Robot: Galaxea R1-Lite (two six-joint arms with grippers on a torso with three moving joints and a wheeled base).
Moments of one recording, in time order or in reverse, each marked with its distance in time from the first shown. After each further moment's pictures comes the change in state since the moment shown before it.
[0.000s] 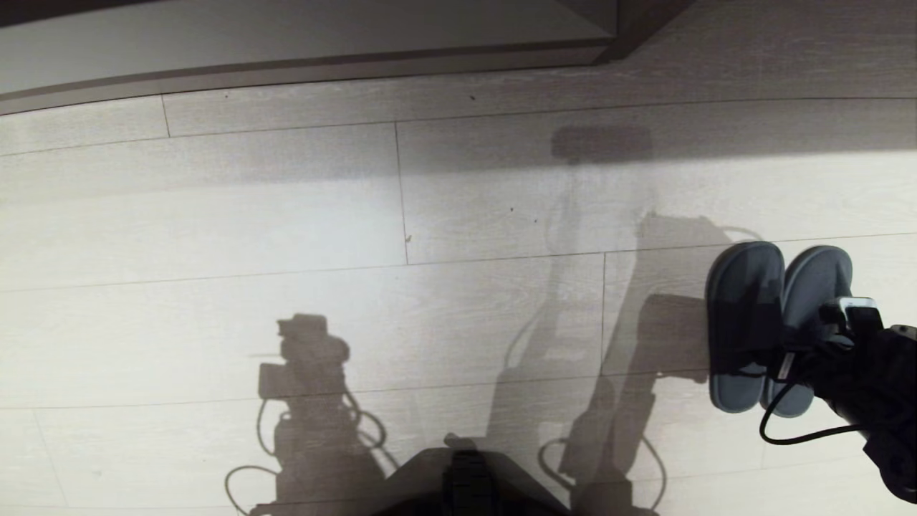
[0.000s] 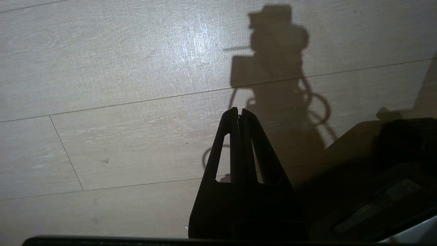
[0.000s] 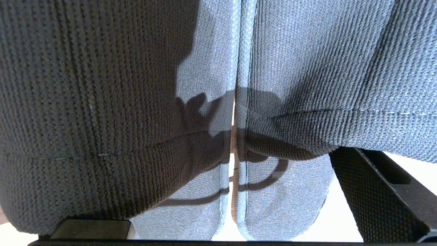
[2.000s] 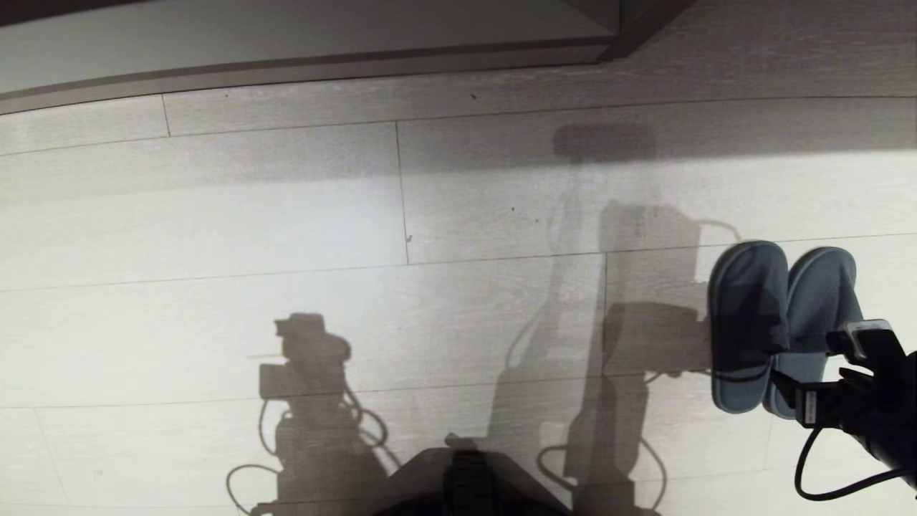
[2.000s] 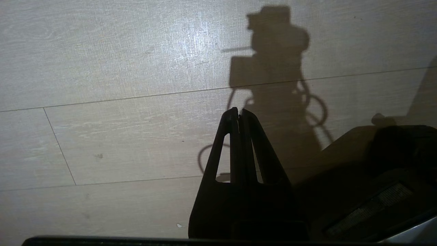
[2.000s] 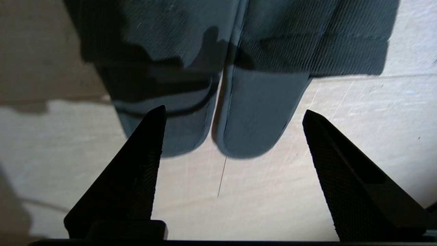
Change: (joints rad) left arm 0.000 0.000 0.000 0.001 0.008 -0.045; right arm 0.028 -0.261 0.231 0.160 -0.153 -0.168
